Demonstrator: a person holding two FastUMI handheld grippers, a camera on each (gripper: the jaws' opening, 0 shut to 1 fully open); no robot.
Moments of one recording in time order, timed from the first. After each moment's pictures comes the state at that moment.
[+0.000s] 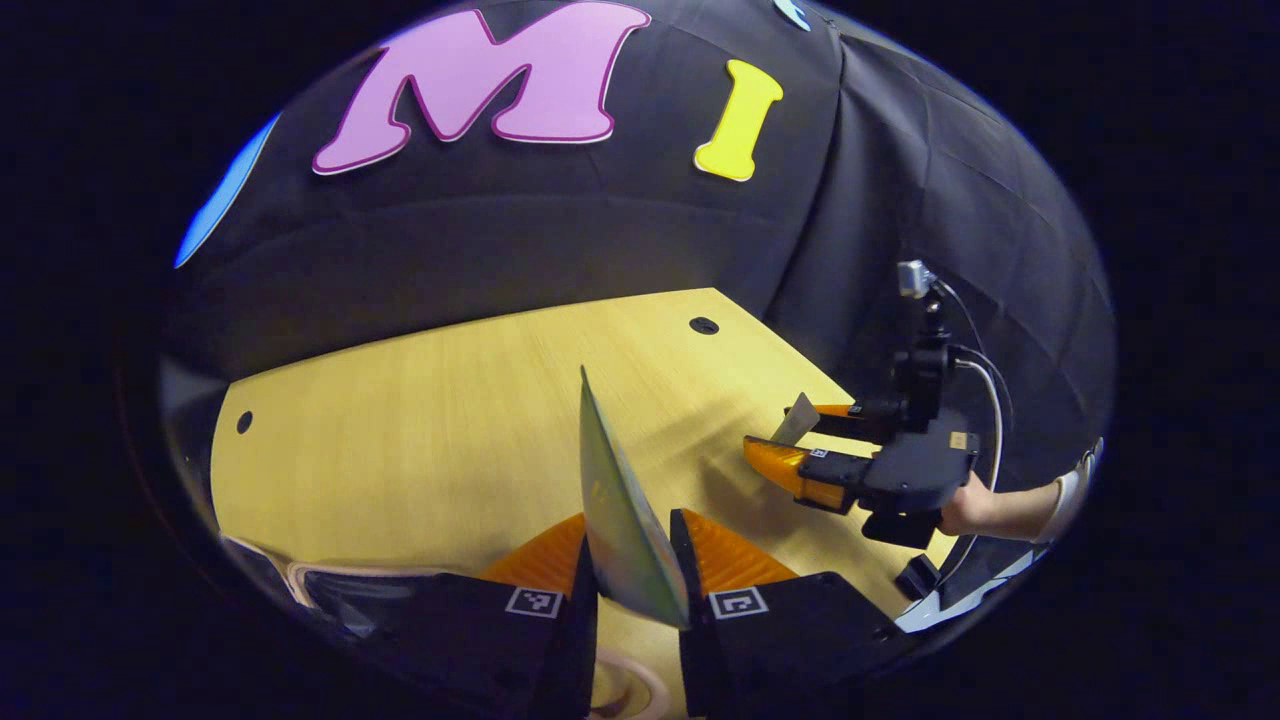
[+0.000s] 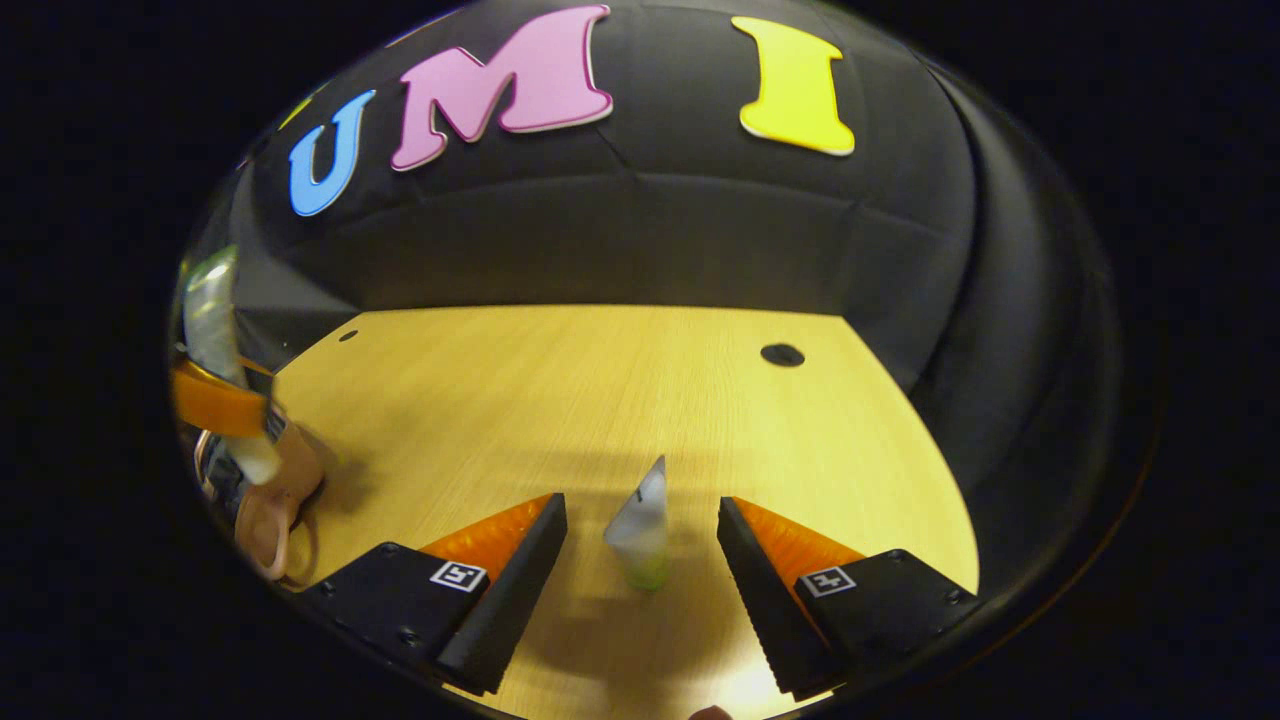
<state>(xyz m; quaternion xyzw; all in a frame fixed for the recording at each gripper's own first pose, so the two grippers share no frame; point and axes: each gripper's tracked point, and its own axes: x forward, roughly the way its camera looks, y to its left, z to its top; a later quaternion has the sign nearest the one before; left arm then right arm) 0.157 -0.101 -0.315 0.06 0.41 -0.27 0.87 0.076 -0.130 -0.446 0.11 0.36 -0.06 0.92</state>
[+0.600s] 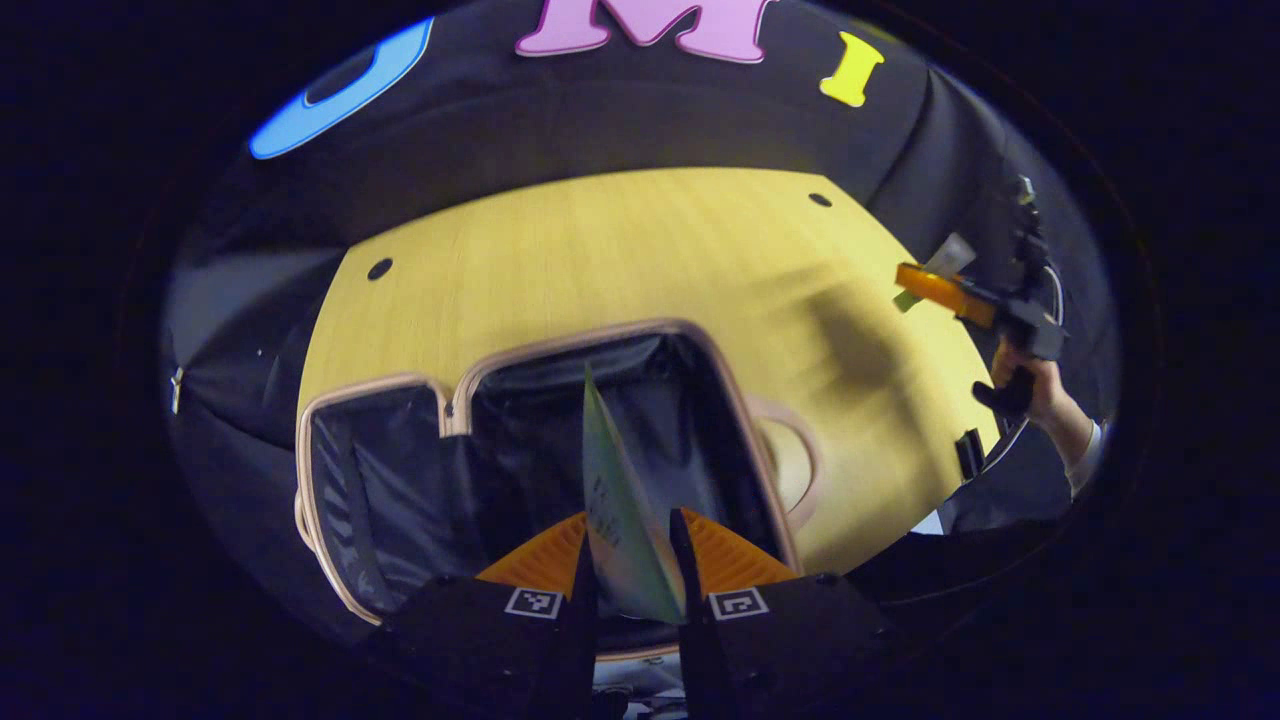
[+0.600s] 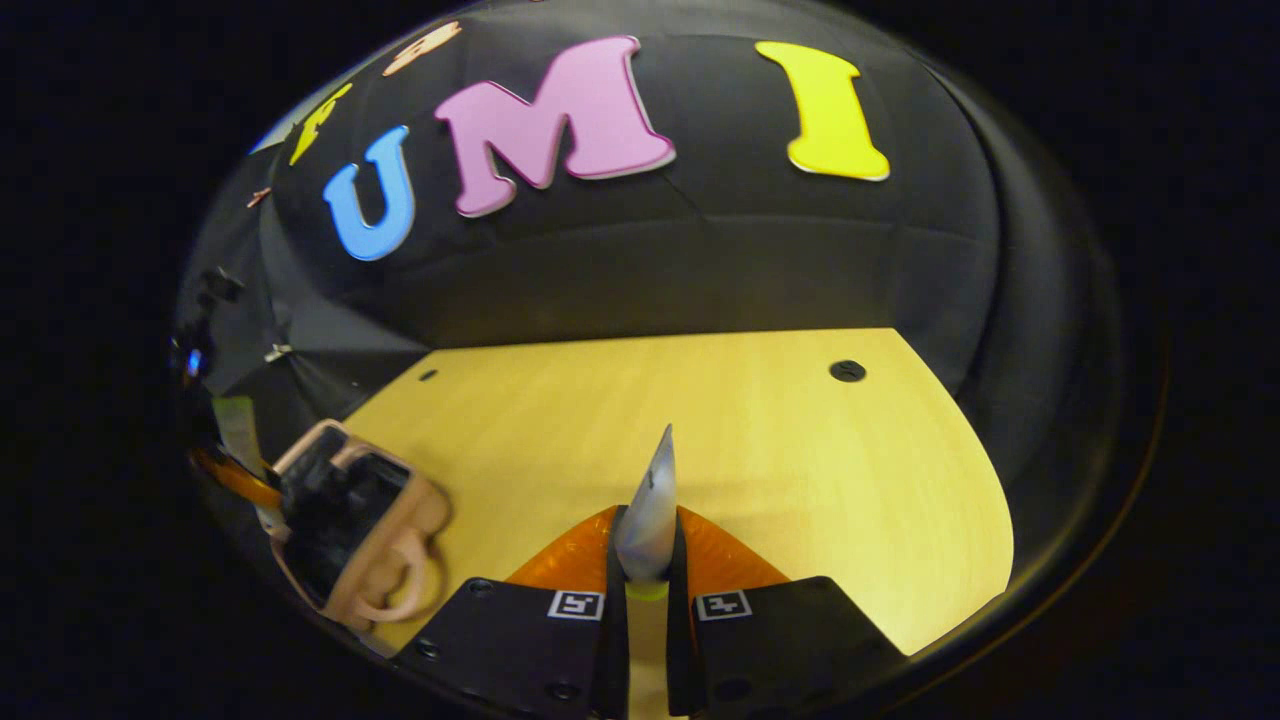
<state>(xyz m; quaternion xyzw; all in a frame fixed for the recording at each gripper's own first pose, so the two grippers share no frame) 0.033 0.130 -0.336 0.10 0.63 -0.13 0.76 0.056 -0.017 -0.310 0.16 0.30 0.03 0.94</state>
